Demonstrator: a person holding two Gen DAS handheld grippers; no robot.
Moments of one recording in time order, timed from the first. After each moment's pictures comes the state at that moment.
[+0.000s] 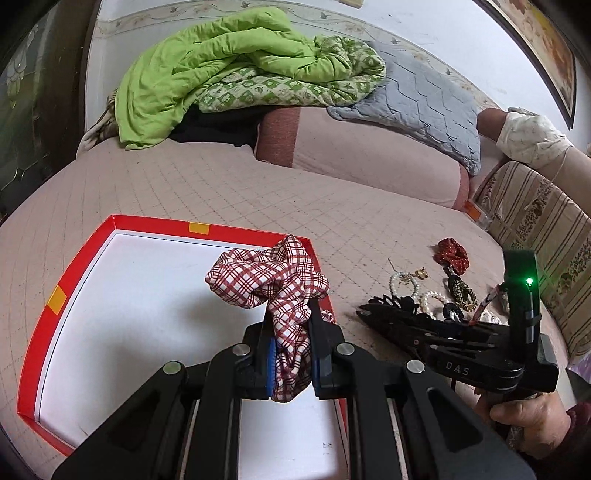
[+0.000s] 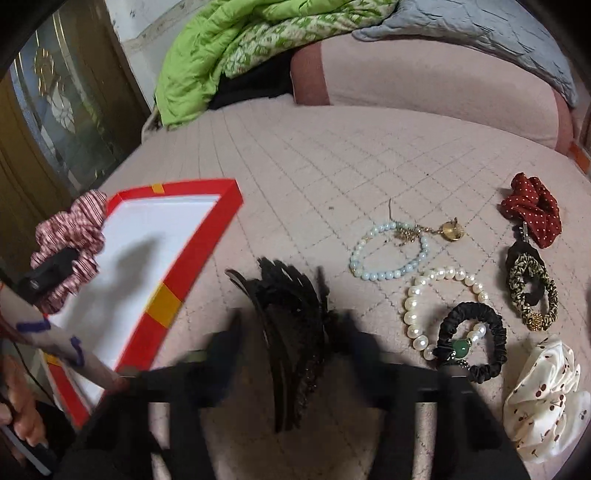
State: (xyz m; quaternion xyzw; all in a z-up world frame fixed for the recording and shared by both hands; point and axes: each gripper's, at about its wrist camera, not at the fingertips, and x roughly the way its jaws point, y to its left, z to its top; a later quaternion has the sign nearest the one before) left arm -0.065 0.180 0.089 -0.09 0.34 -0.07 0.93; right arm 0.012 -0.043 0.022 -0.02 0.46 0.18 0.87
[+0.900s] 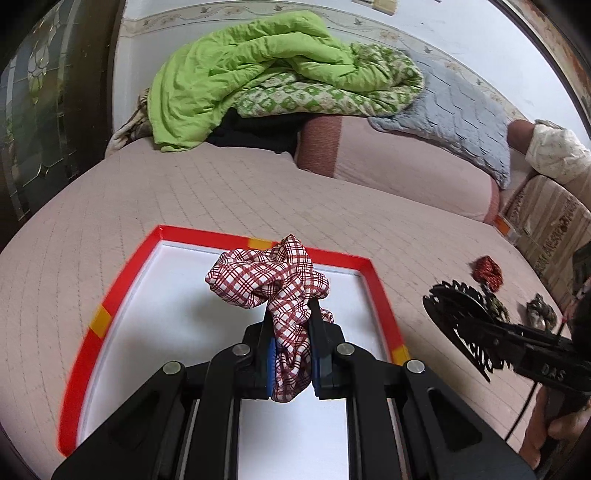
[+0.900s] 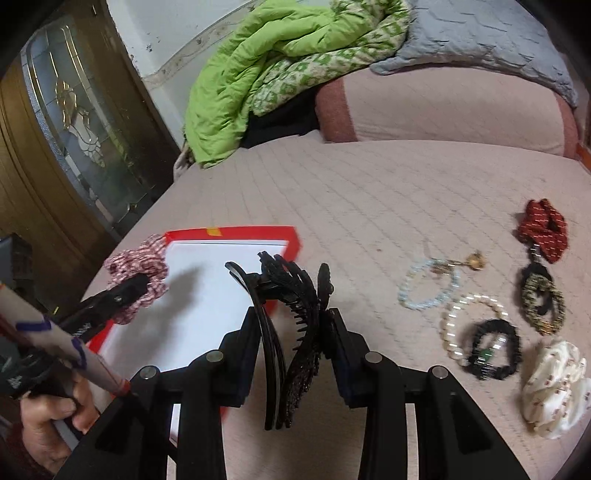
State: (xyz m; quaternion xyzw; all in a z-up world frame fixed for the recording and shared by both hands) left arm -0.045 0.235 0.090 -0.09 0.34 -0.02 0.94; right arm -0.004 -0.015 0.066 0.04 0.41 0.22 0.88
